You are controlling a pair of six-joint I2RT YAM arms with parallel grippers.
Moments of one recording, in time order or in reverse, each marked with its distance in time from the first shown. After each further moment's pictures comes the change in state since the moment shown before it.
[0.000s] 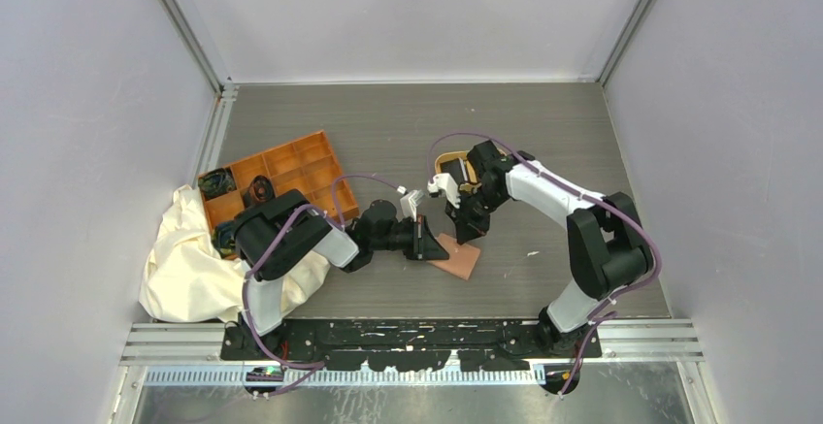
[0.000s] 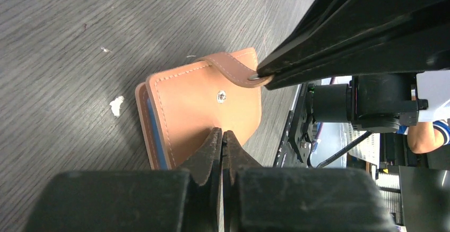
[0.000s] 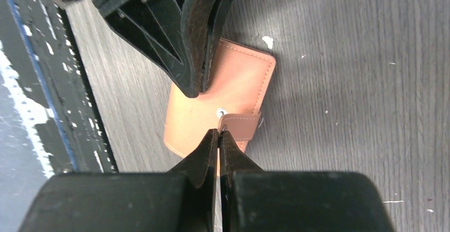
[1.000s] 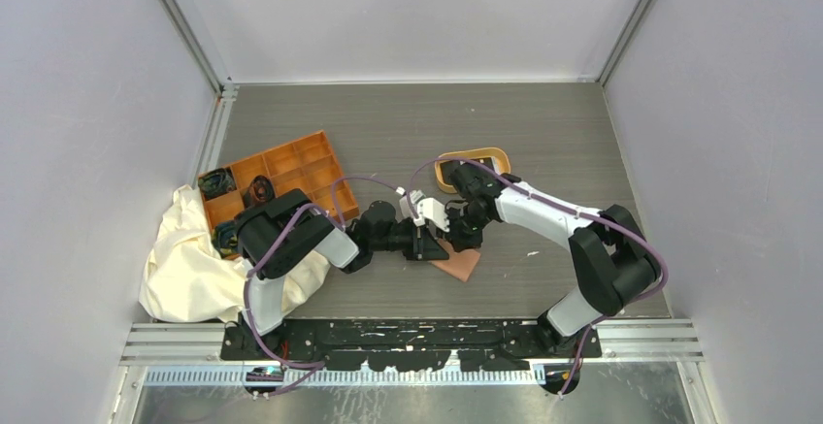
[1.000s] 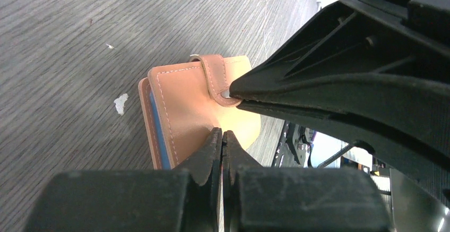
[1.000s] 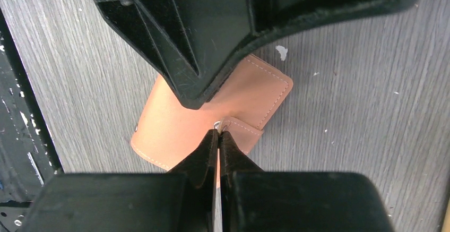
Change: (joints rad) left arm 0.001 0.018 -0.006 0.031 0.002 -0.032; right arm 0.167 -0.085 -0.150 0.169 0.223 -0.065
